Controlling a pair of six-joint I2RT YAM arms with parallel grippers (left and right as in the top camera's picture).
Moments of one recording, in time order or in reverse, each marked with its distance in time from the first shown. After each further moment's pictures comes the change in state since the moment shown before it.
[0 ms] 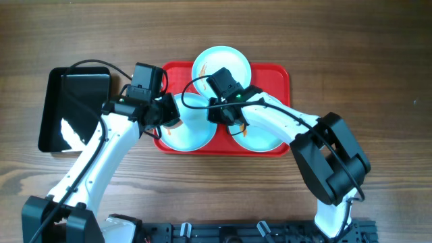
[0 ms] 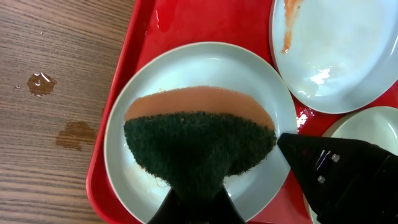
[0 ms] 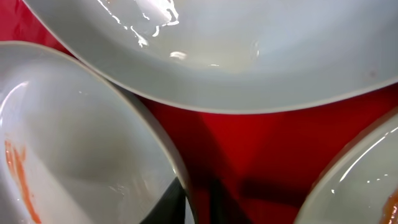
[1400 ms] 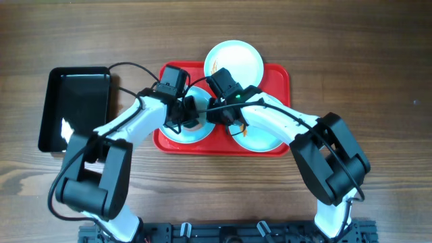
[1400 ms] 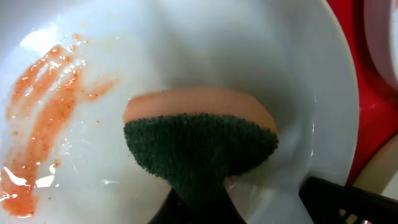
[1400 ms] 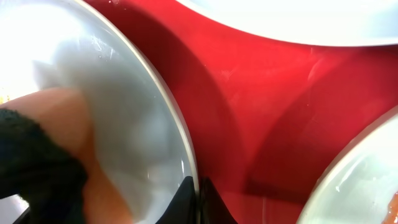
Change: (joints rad) left arm -0.077 0.346 0.001 0.246 0.097 0.000; right arm 0.003 0.000 0.000 -0.001 -0.004 0.008
